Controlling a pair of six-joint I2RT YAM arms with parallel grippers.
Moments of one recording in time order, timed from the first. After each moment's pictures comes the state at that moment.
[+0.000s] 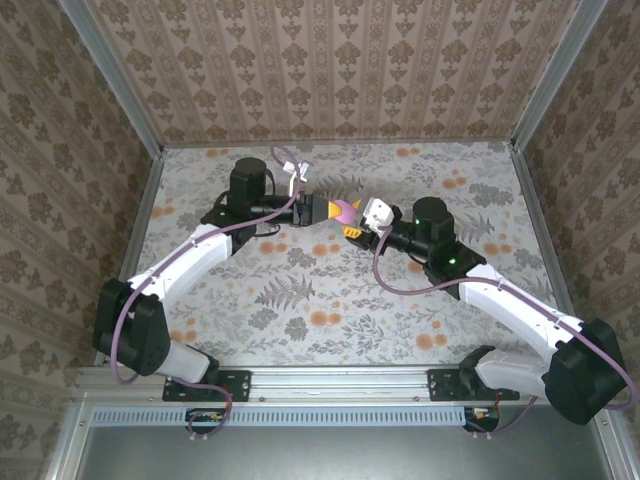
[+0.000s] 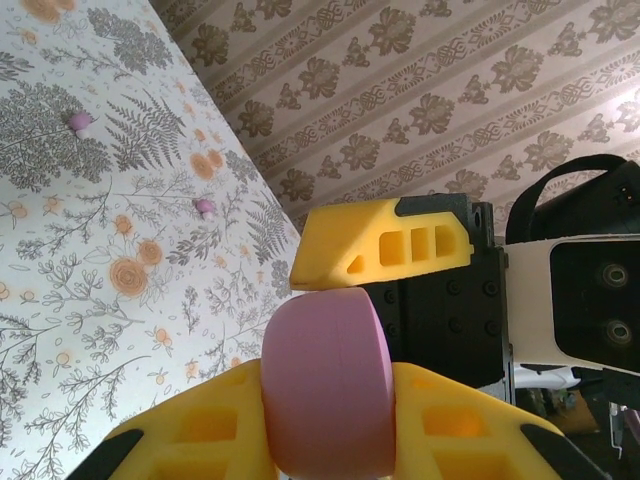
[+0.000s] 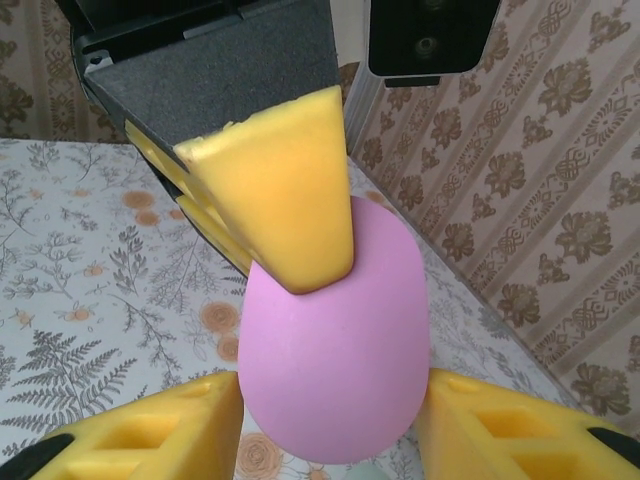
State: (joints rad) left arm -0.52 1.45 1.09 0.03 1.02 -0.72; right arm 0.54 1.17 0.79 0.19 -0.39 -0.44
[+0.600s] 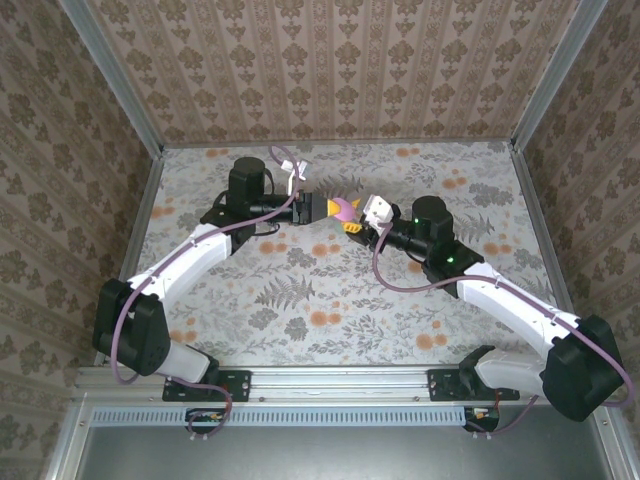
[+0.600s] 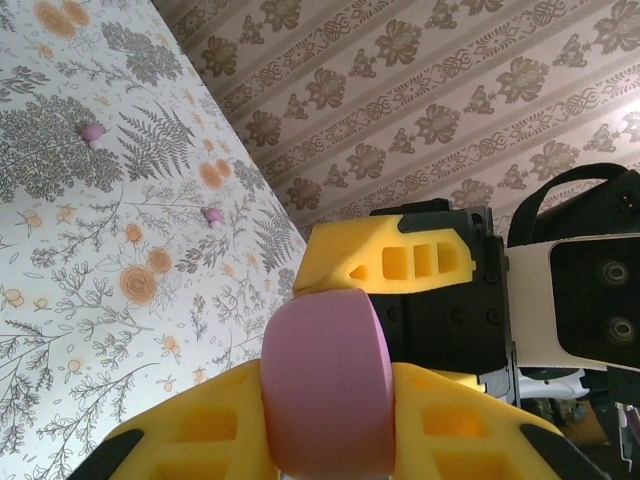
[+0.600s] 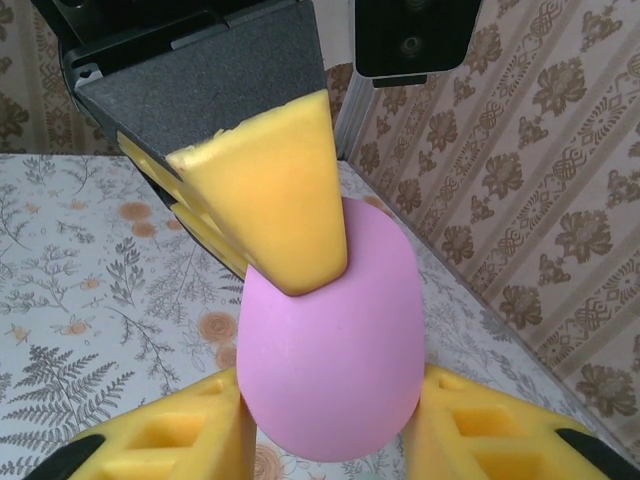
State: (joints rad) left arm -0.52 1.45 1.09 0.03 1.01 -0.73; right arm 0.53 1.19 0.79 0.22 -0.39 -0.41
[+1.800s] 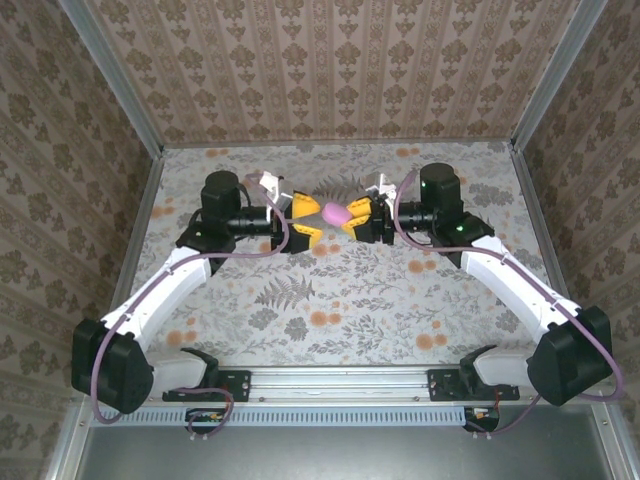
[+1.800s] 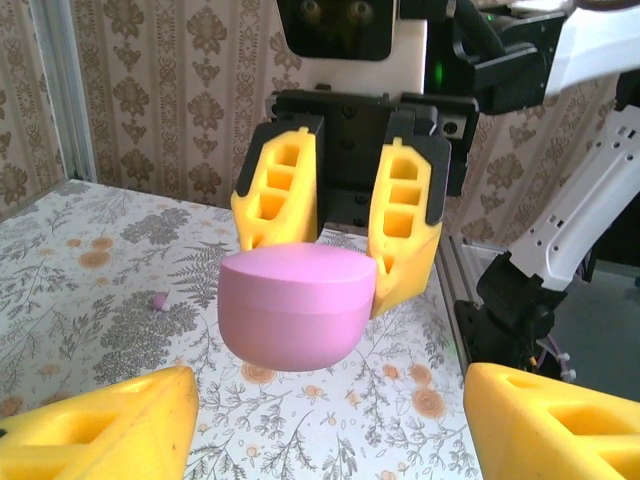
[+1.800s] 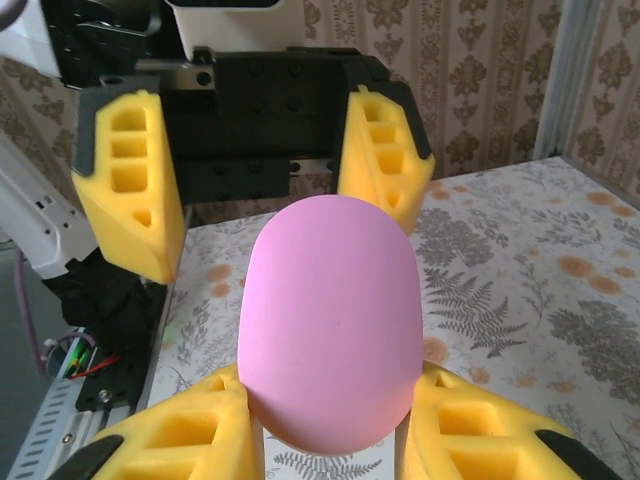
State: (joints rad) left arm -0.46 1.24 0.95 0.07 1.11 0.05; right arm 0.39 1.28 1.04 -0.08 -0.96 -0.19
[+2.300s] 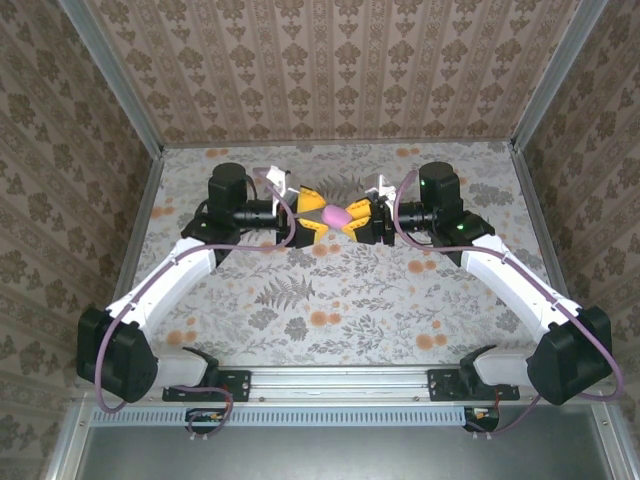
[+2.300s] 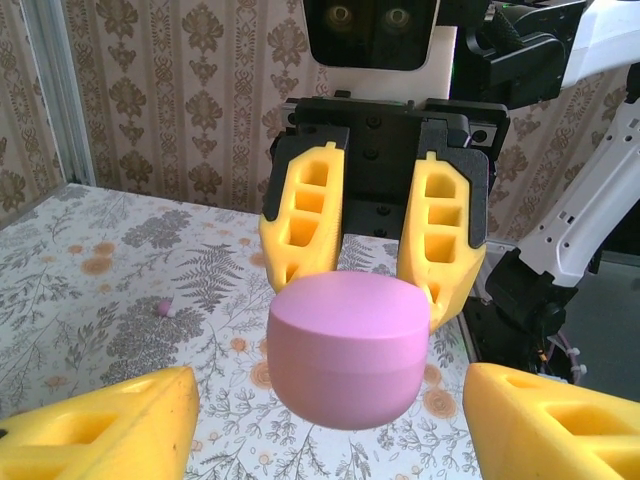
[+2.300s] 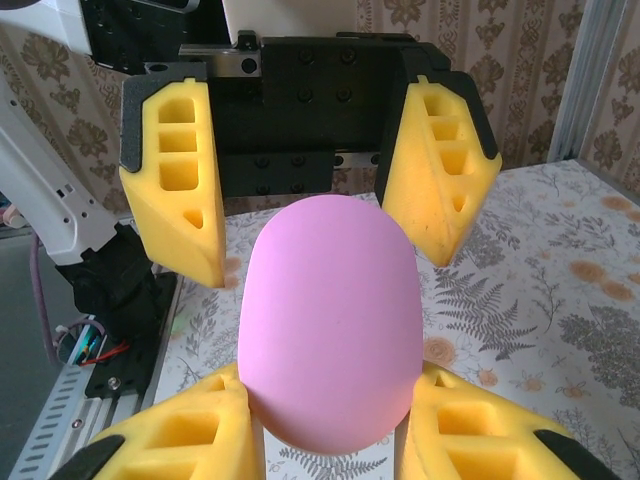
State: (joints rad) left arm -0.49 1.30 1.02 0.02 1.10 0.09; right arm 0.39 1.29 1.05 -0.12 -0.98 -0.23
